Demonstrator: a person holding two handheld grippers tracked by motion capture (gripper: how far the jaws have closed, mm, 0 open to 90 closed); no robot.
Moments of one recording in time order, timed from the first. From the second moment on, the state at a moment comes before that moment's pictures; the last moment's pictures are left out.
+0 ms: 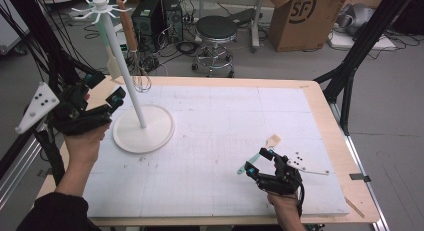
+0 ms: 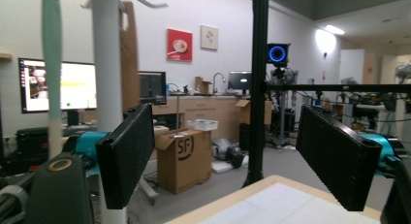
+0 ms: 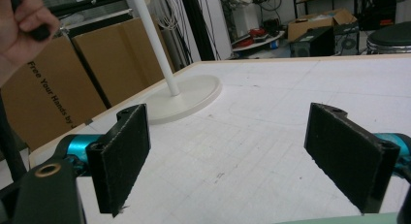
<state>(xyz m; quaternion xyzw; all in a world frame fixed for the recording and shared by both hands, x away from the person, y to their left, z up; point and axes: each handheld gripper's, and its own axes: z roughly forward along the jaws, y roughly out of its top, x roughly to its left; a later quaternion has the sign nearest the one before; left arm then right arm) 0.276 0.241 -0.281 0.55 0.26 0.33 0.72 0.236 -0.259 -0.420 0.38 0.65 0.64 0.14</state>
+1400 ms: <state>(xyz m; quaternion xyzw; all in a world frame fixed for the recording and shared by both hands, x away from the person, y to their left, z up) 0.236 0.204 -0.400 0.60 0.31 0.24 0.69 0.239 -0.255 -0.421 0.37 0.68 0.62 0.13</state>
